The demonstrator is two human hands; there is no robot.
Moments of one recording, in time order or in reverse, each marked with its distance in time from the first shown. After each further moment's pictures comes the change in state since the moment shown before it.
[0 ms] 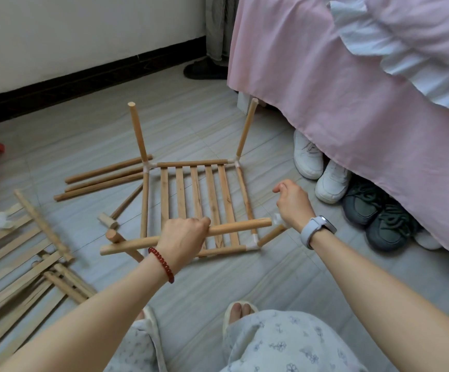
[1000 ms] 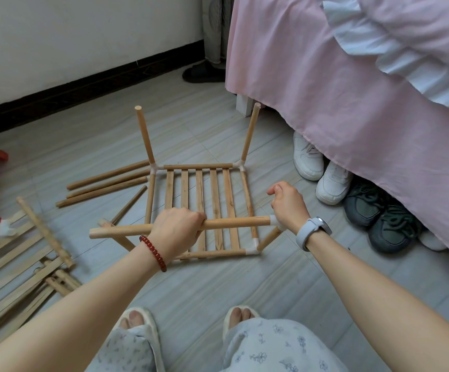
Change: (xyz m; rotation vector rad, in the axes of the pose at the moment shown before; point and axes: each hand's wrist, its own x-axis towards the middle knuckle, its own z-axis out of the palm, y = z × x) left_hand 0.016 -0.005 -0.031 -0.011 -0.024 0.036; right_hand 0.001 -0.001 -0.004 0.112 -0.044 0.015
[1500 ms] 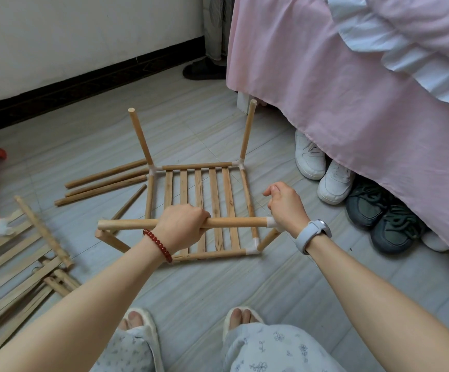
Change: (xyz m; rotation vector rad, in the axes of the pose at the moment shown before) left_hand 0.016 -0.003 0.000 -0.071 -0.058 0.030; right_hand 0.001 -0.004 0.005 0.046 -0.032 -0.025
